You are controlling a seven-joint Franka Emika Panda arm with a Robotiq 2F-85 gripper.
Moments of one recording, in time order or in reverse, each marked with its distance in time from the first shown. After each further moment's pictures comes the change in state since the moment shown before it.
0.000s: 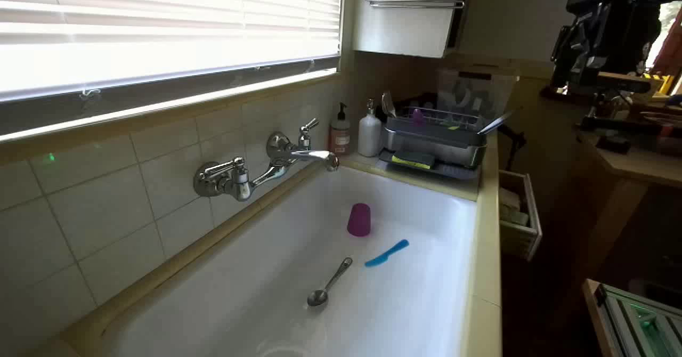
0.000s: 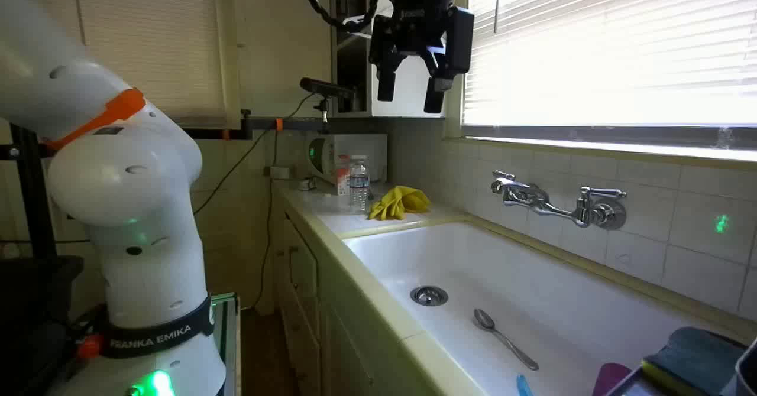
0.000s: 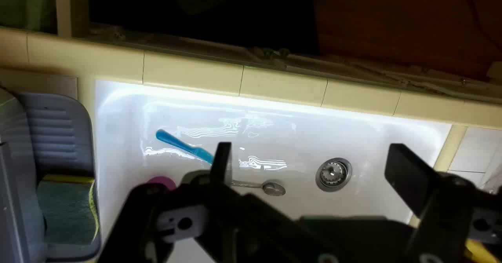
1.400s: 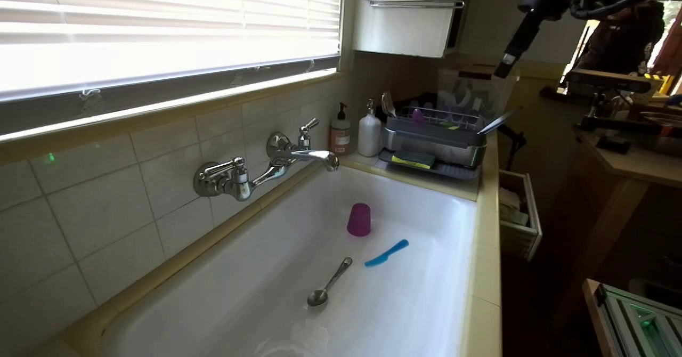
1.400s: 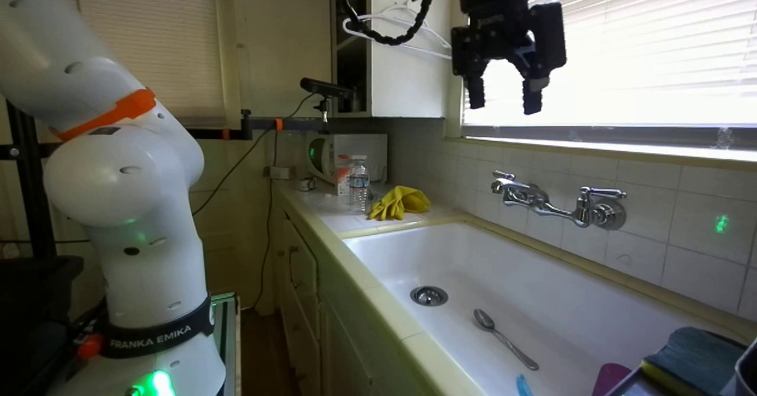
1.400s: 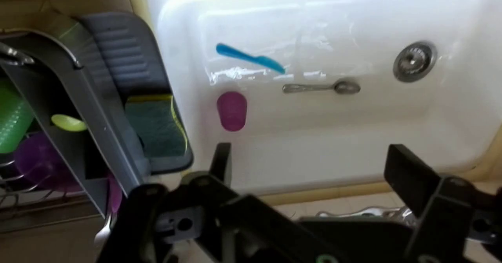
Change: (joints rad) arm -0.038 0.128 -0.019 0.000 0.051 0.418 0.140
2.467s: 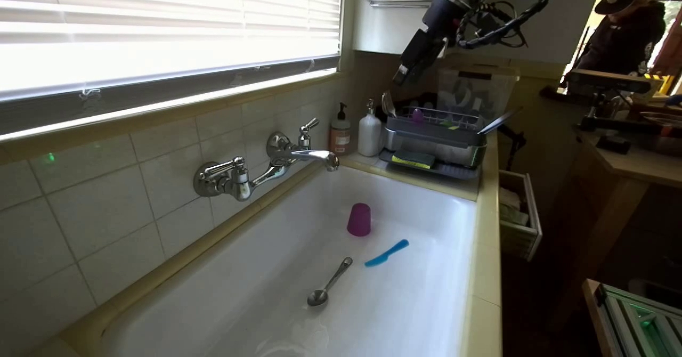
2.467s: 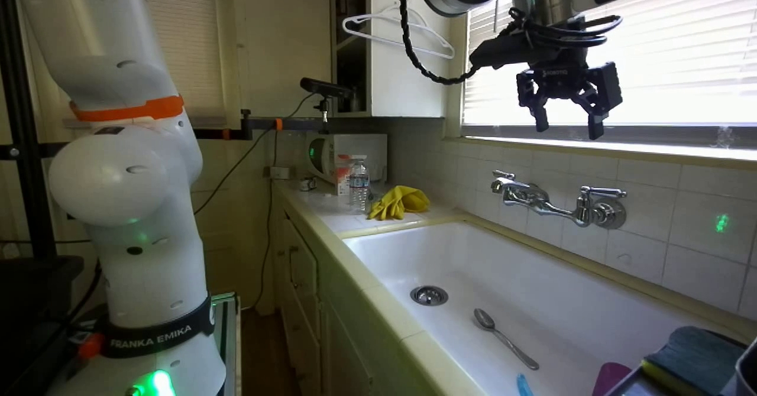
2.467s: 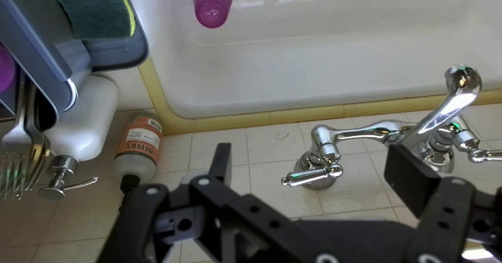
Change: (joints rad) arm 0.036 0.373 0.117 0.155 0.210 0.375 0.002
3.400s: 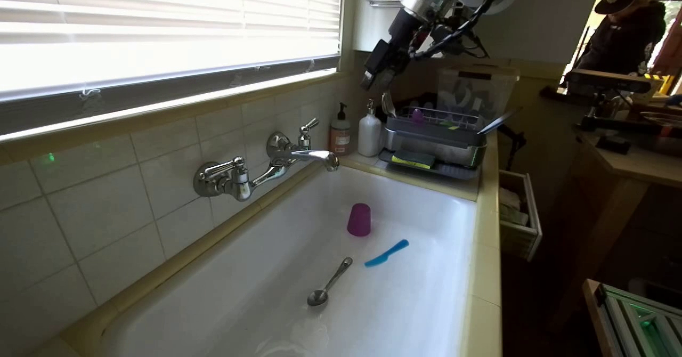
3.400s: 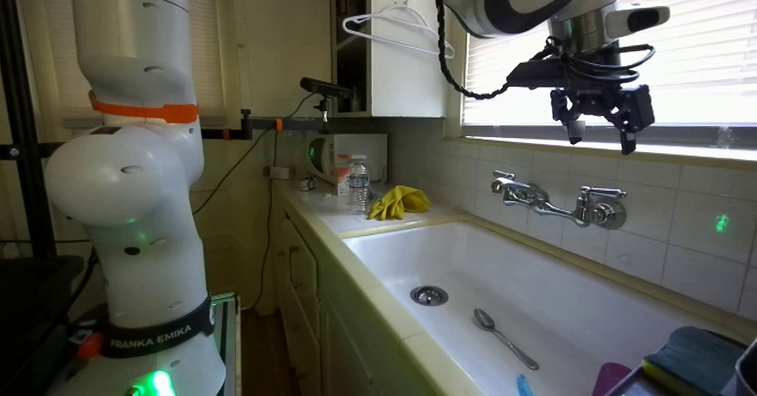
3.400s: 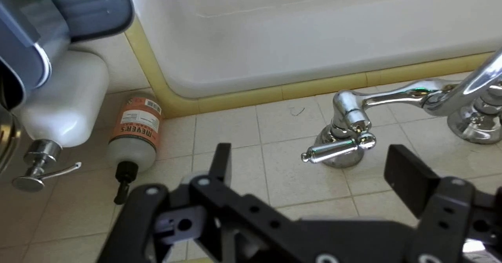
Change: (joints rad) arm -0.033 0.226 0.048 0.183 0.069 0.058 0.044
